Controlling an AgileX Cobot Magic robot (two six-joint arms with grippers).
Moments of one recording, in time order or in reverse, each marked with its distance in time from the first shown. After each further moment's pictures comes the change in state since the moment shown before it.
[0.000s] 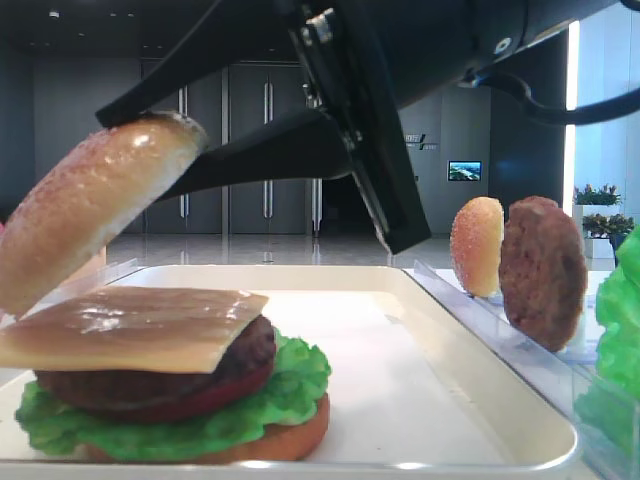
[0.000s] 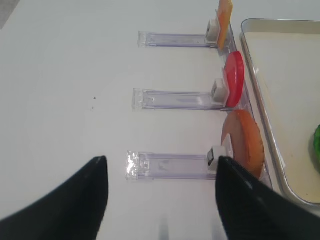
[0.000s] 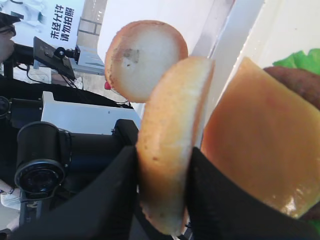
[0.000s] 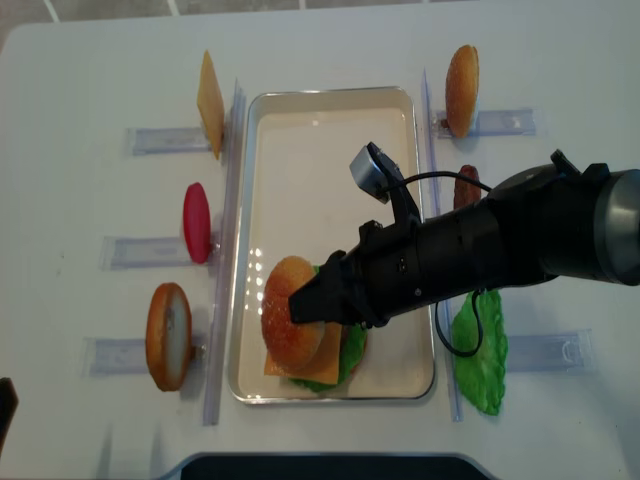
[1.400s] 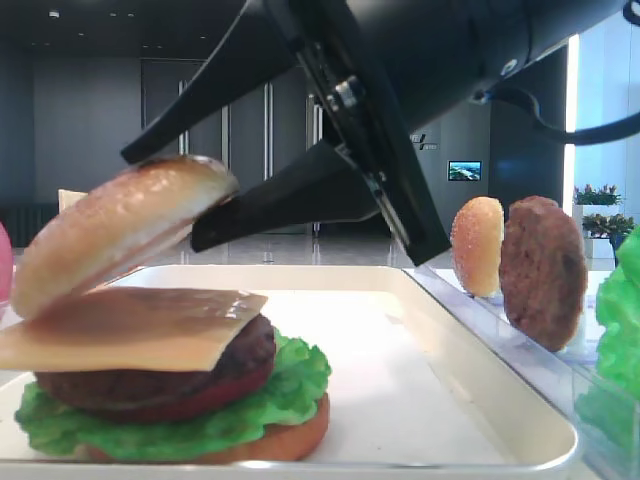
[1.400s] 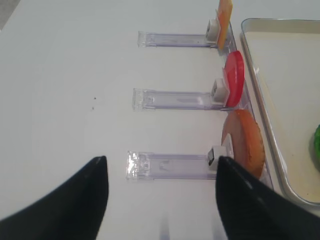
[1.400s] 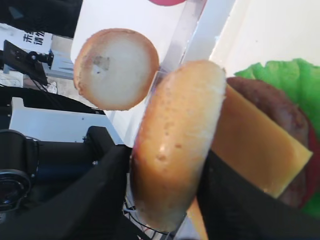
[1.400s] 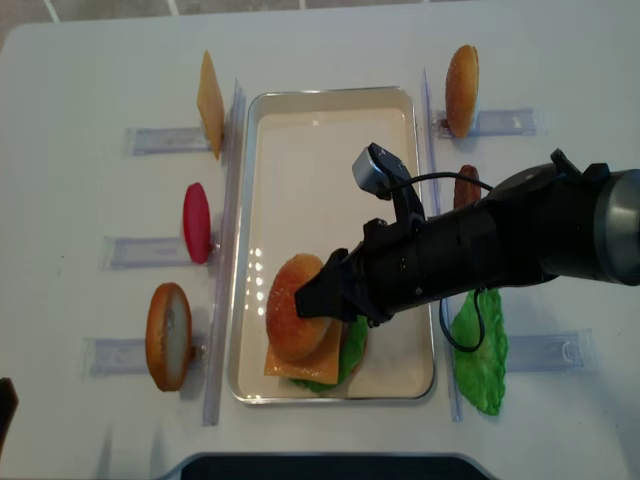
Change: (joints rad) left arm 0.000 0.000 0.000 0.000 0.000 0.006; right arm -0.001 -0.001 0.000 -0.033 -0.098 -0.013
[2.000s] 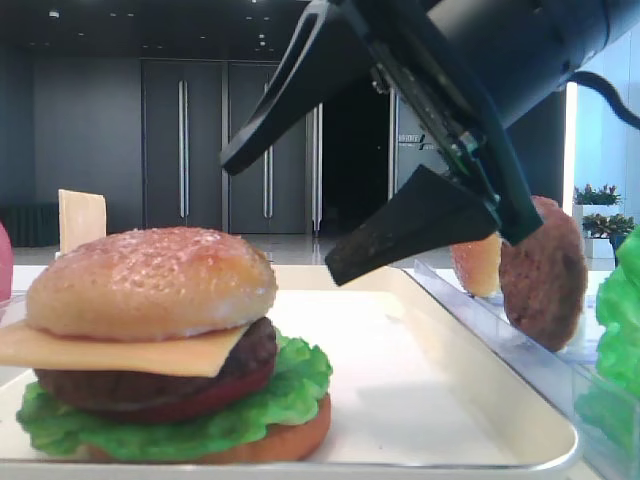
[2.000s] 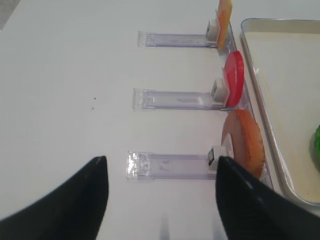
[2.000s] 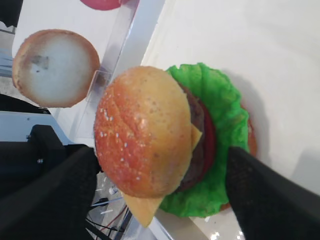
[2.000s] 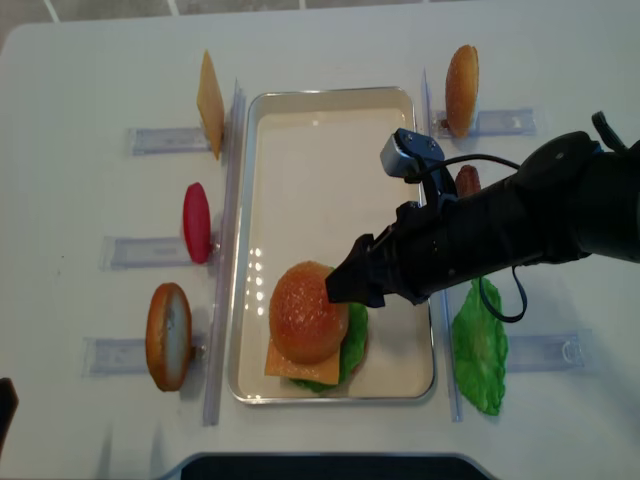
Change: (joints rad) left arm 0.000 0.000 0.000 0.000 0.000 0.000; right arm -0.092 -0.077 0.000 -0.291 -0.075 0.178
